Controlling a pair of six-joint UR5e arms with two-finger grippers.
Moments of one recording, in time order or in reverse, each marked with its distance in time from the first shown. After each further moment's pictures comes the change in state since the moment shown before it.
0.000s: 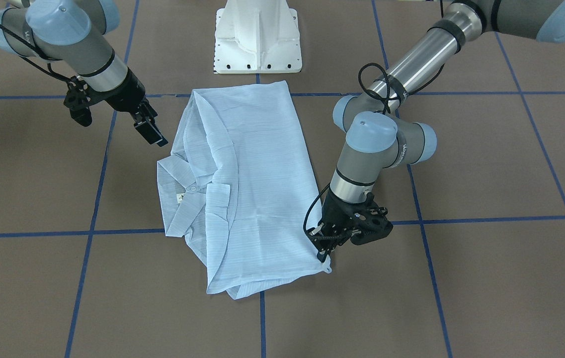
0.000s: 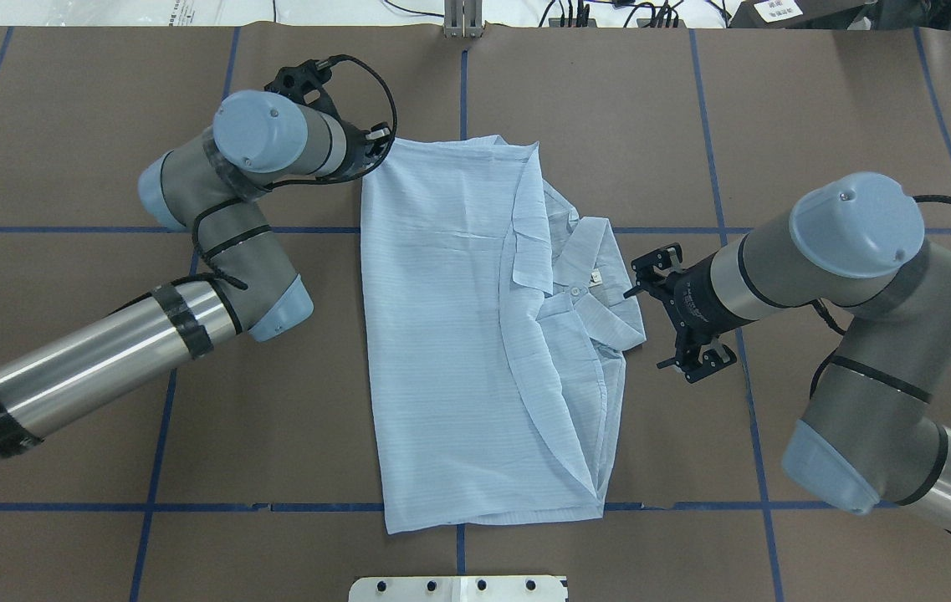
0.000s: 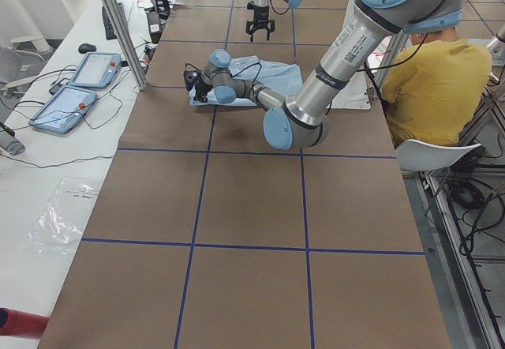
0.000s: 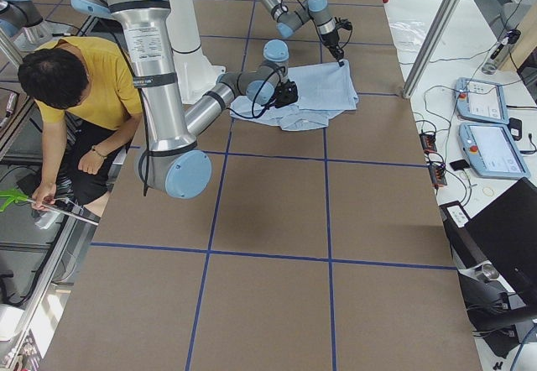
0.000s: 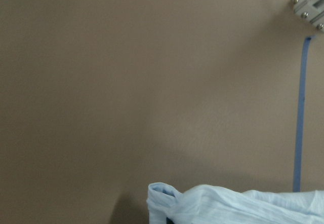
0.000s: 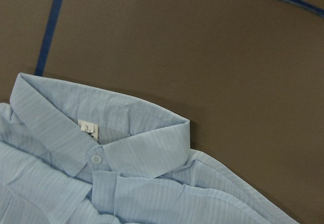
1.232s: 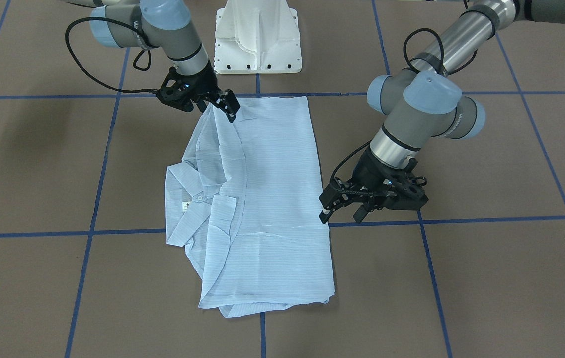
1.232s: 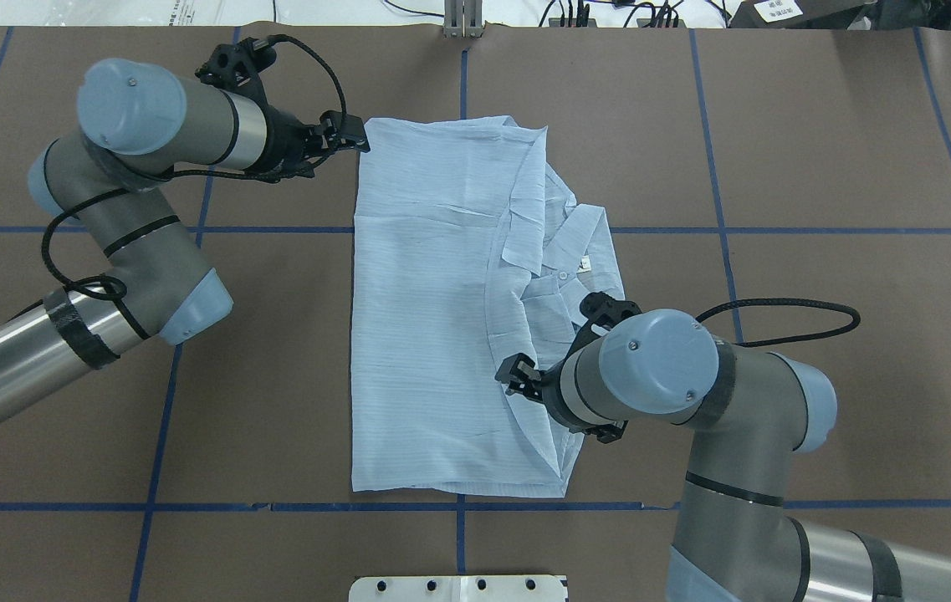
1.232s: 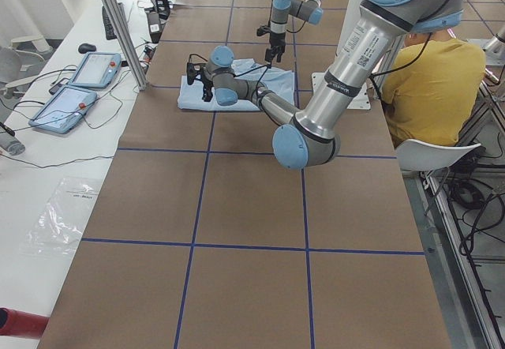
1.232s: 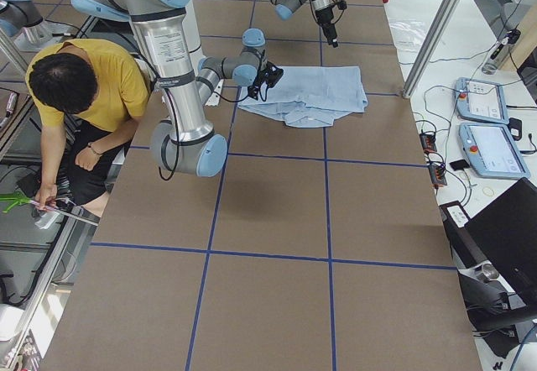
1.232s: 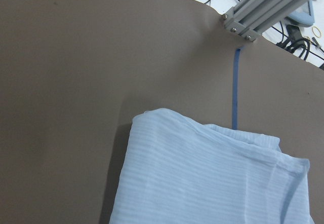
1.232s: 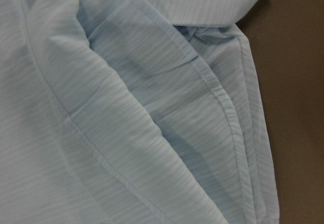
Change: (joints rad) left arm -0.061 0.252 -0.380 -0.019 -0.220 0.093; right arm -0.283 0.180 -0.069 -0.161 -0.228 -0.619
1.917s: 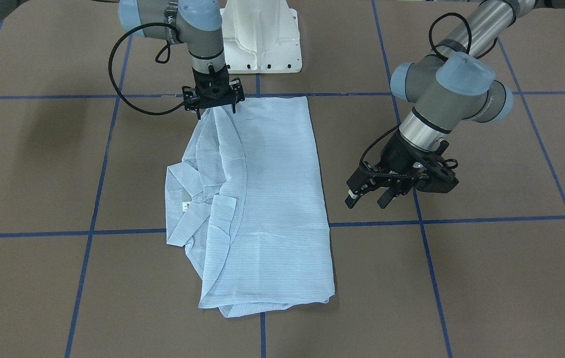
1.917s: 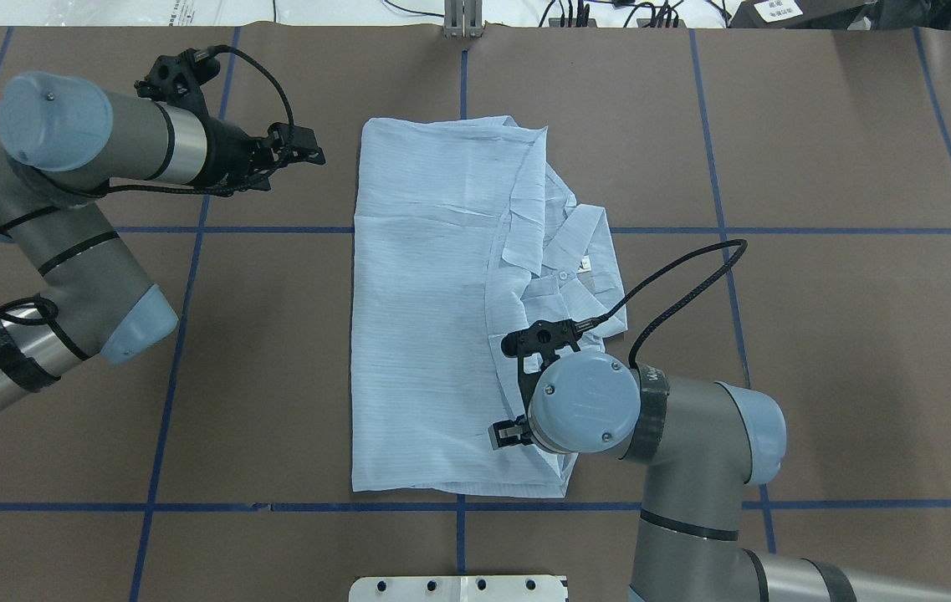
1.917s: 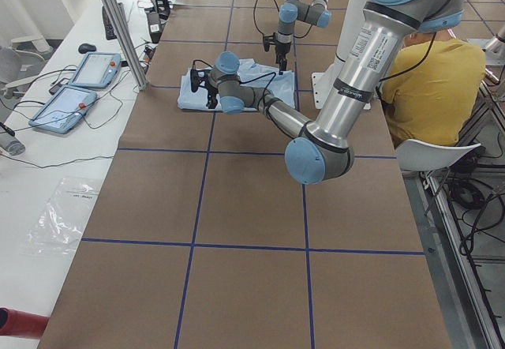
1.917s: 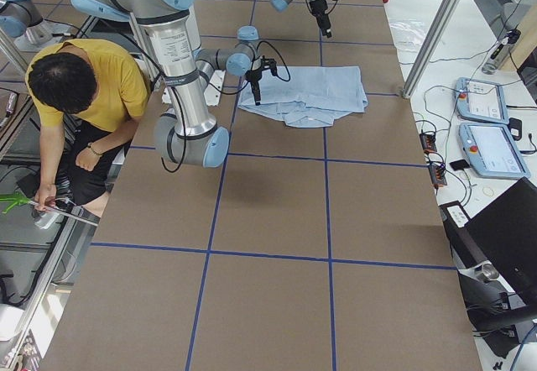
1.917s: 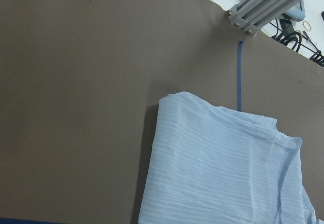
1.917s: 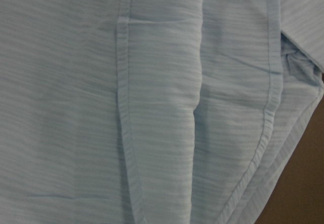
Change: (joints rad) left arm -0.017 0.105 -0.096 0.008 -0.016 -0.002; right arm -0.055 0.079 -0.037 -0.220 -0.101 -0.647
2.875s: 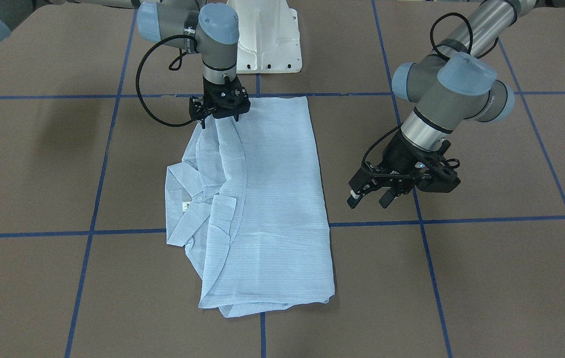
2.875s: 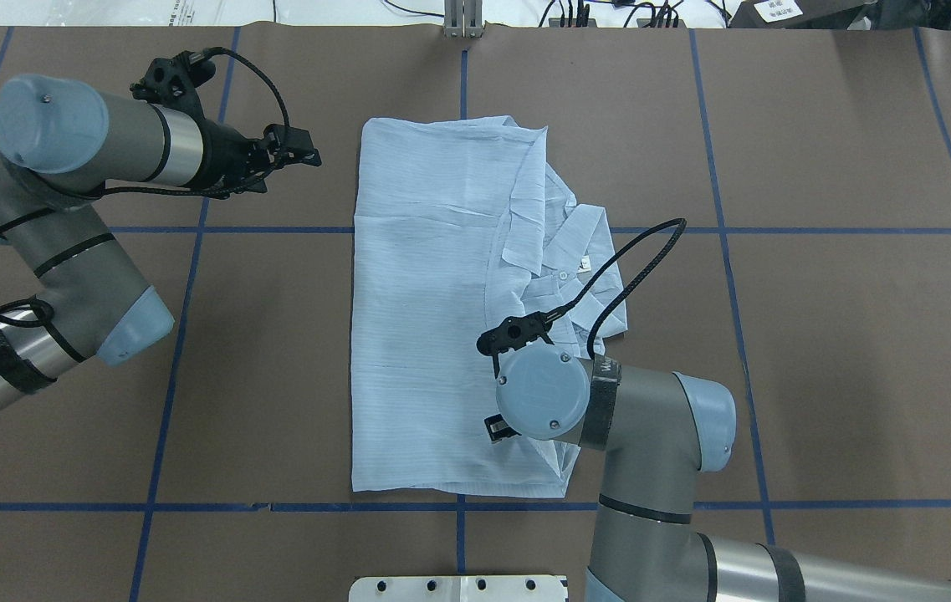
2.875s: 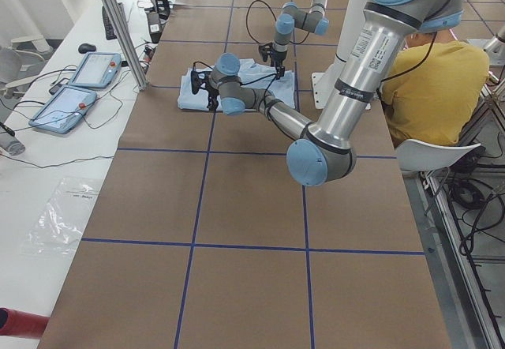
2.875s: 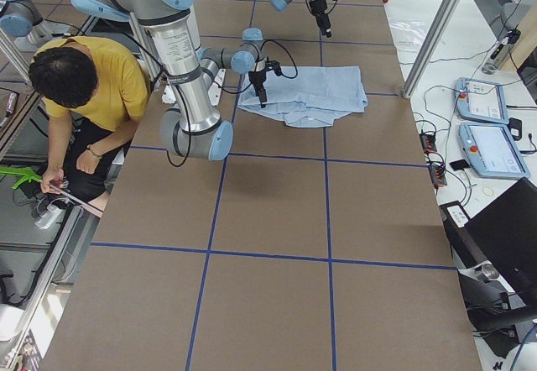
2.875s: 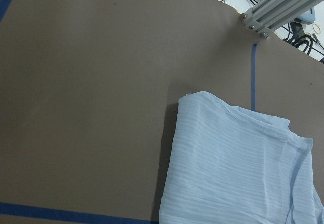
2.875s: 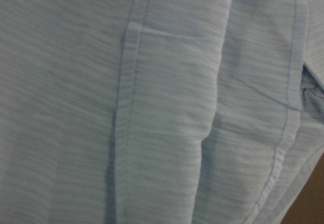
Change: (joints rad) left arm -0.001 0.006 -0.002 0.001 0.000 -0.009; right arm 0.014 0.057 -0.091 -0.056 -0.029 -0.105
